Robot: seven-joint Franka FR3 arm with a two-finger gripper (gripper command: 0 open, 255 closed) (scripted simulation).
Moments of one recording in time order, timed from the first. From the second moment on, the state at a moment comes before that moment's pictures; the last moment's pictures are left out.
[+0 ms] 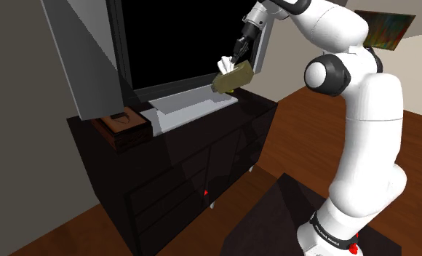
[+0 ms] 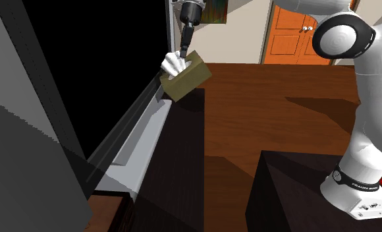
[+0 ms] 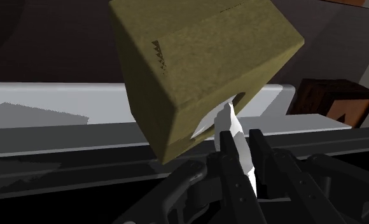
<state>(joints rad) -0.31 0.46 -0.19 -0.90 0.52 1.37 -0.60</state>
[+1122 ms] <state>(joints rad) -0.04 0.21 -0.11 -1.24 0.43 1.59 -0.36</state>
